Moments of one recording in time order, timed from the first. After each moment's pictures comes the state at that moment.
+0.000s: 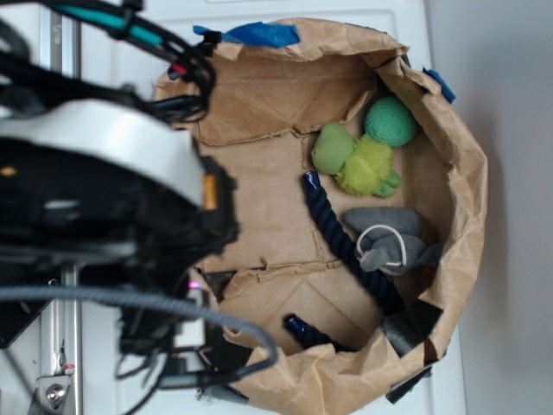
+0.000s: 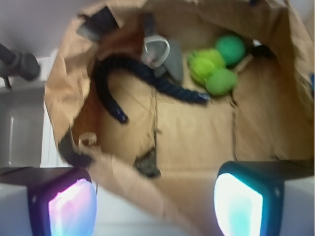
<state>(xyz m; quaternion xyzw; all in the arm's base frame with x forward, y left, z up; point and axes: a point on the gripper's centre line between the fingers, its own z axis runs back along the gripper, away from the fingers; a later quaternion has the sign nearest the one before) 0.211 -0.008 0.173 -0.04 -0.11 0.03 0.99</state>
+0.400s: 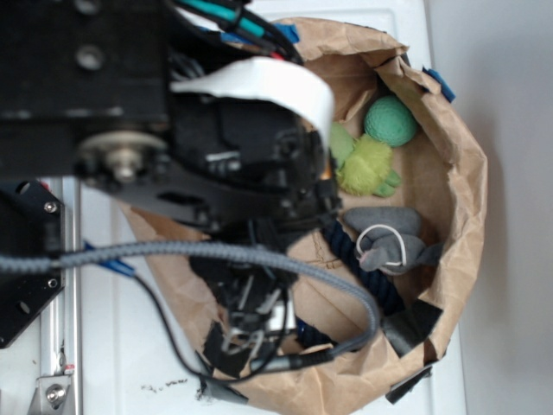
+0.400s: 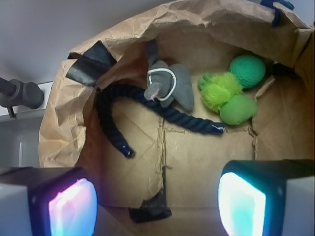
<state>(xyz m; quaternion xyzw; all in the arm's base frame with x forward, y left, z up) 0.244 -0.006 0.168 -0.07 -0.12 0.05 0.99</state>
